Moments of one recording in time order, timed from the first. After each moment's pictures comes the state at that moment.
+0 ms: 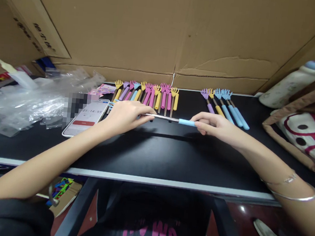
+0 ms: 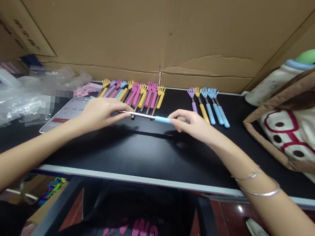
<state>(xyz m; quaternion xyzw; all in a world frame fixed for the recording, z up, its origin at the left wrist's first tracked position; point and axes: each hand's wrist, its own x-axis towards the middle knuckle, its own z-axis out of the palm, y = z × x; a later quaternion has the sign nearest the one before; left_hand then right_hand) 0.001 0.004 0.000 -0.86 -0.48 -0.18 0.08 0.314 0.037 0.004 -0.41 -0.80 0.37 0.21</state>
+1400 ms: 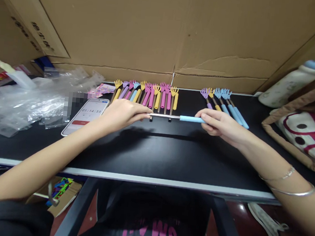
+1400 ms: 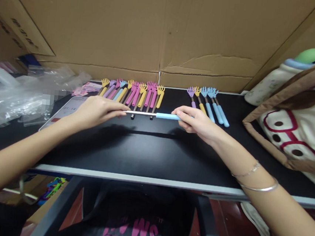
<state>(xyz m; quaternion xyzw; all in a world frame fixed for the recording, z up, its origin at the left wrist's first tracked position) -0.012 0.011 0.000 -0.88 -0.44 -0.19 0.07 0.321 0.041 -0.003 -0.41 -0.66 0.56 0.29</state>
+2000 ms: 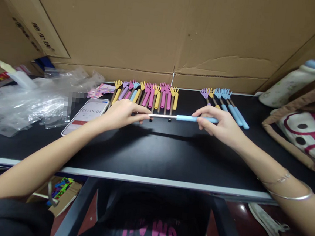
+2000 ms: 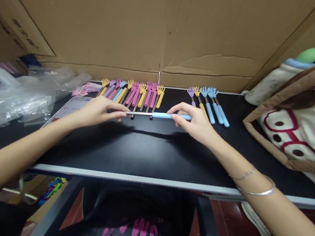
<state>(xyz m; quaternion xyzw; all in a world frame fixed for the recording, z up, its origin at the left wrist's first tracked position) -0.012 0.016 0.006 -0.86 -0.48 -0.17 -0.09 0.309 0.028 0.005 -0.41 -0.80 0.29 0.32</state>
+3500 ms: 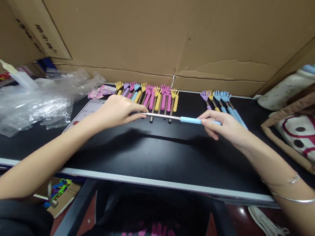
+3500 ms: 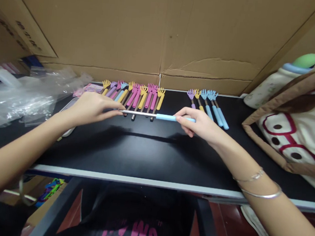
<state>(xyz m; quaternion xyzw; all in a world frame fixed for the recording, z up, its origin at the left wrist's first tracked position) -0.023 0.013 0.015 -0.88 -0.45 -0.11 0.14 0.322 0.034 0.010 -0.43 -0.76 0.41 0.27</state>
